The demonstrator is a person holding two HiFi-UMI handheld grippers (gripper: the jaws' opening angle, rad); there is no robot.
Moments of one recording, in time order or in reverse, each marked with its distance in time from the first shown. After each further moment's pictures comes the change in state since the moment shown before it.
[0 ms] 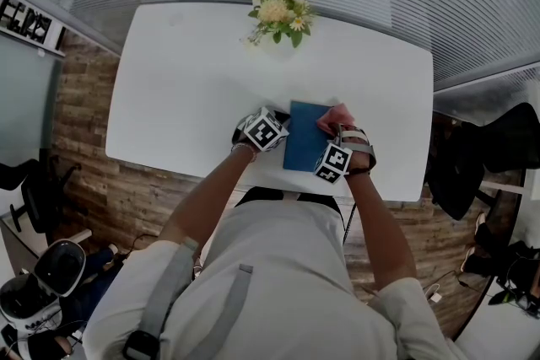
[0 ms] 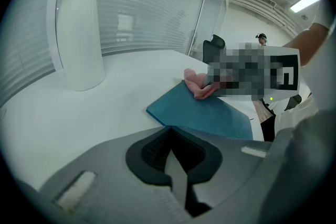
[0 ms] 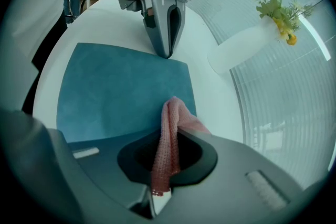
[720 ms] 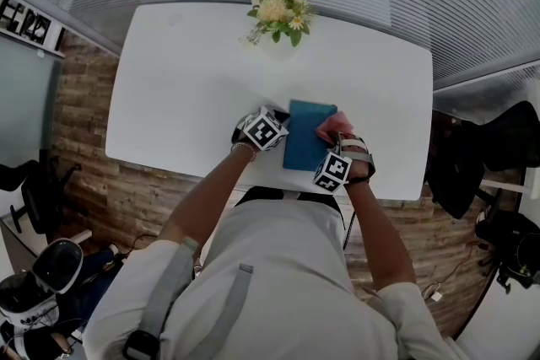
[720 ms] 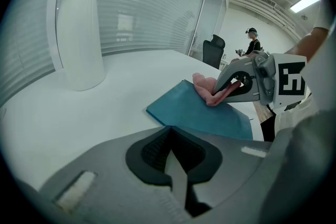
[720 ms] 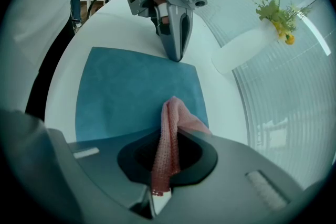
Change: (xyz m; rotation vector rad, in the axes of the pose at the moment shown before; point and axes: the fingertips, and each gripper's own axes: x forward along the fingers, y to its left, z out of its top) left arm -0.003 -0.001 0.000 -0.006 0.010 0.001; right arm -0.019 0.021 0.000 0.020 -0.012 0.016
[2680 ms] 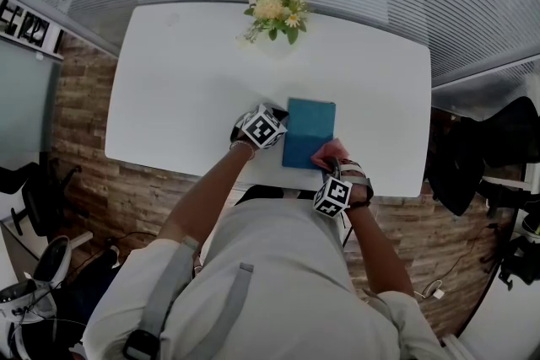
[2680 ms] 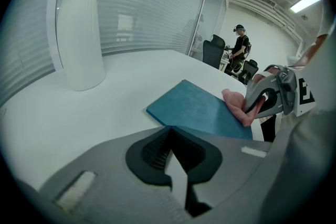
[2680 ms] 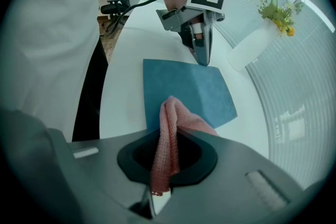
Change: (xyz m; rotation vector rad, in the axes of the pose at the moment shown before) left arm -0.002 0.000 0.003 -0.003 -0.006 -0.005; right arm -0.045 0.083 -0.005 0.086 -0.044 0.171
